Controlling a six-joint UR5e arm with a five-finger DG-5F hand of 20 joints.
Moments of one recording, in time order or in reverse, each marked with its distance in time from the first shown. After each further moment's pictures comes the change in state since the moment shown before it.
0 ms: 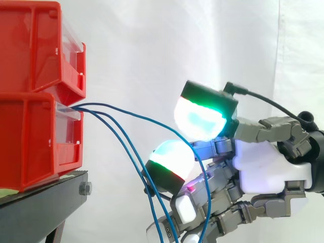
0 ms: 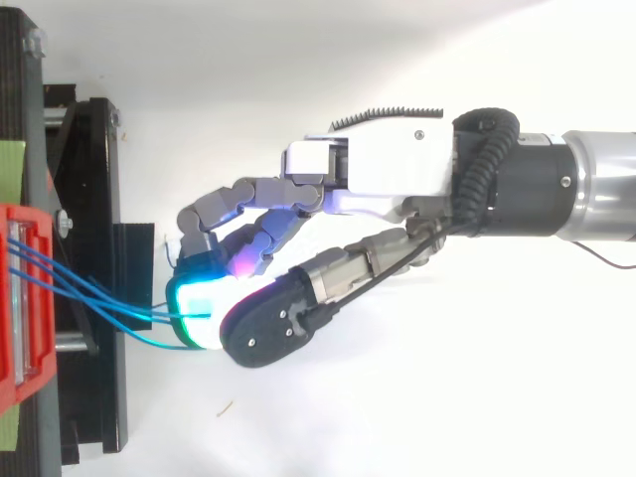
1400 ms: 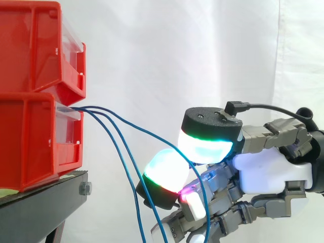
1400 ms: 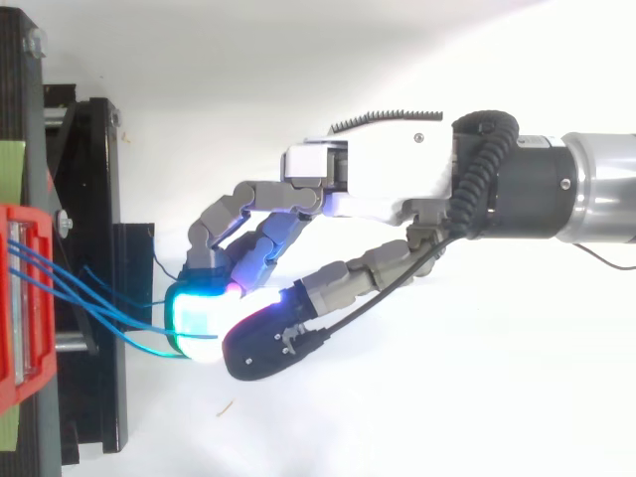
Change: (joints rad) arm 0.002 0.000 0.000 0.001 -0.002 0.000
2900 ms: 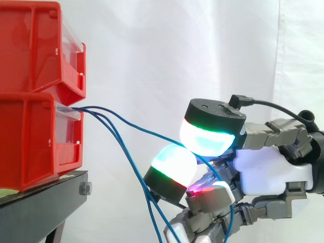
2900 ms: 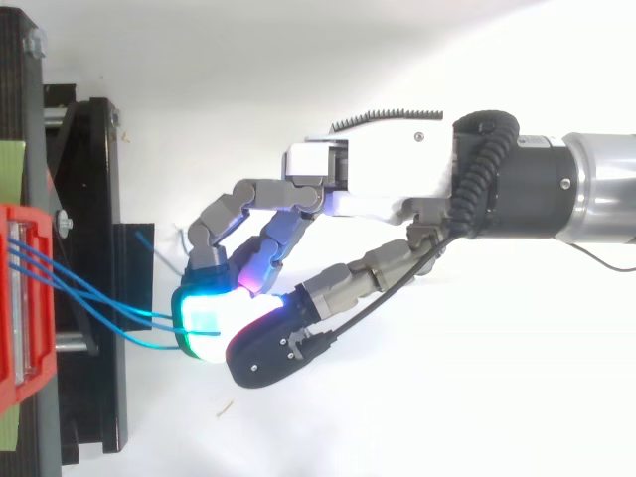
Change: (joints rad) arm 0.001 0.000 0.001 -0.009 0.009 0.009
